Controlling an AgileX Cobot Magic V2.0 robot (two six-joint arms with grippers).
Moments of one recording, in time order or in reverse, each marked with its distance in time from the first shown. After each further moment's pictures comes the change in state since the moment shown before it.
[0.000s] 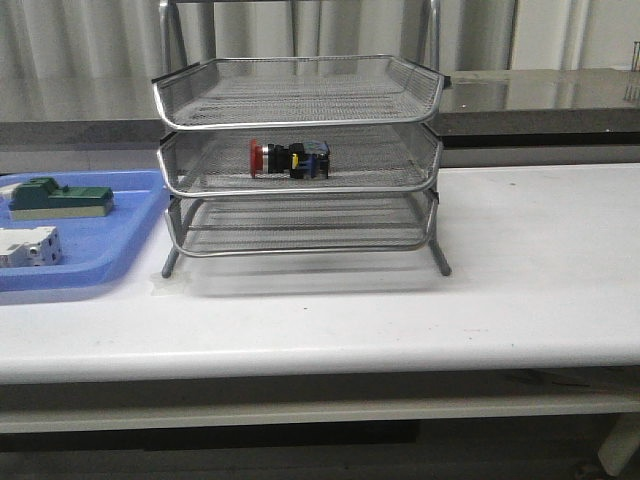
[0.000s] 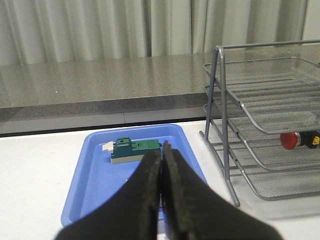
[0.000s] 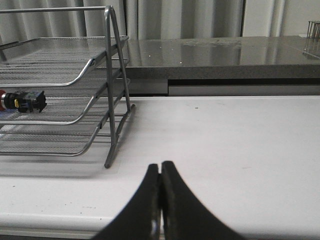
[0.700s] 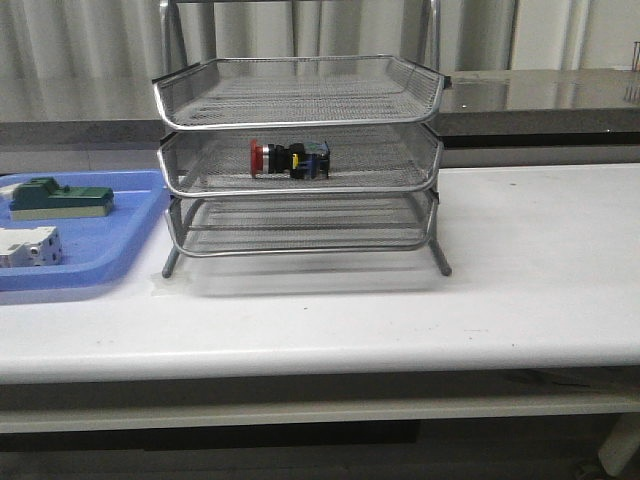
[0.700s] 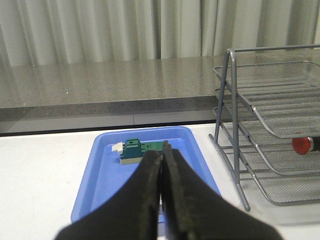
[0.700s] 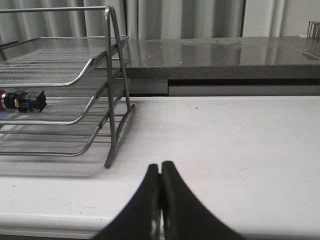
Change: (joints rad) left arm 0.000 0.000 0.010 0.302 -0.025 -0.317; right arm 0.000 0.000 0.000 -0.002 0.000 0.000
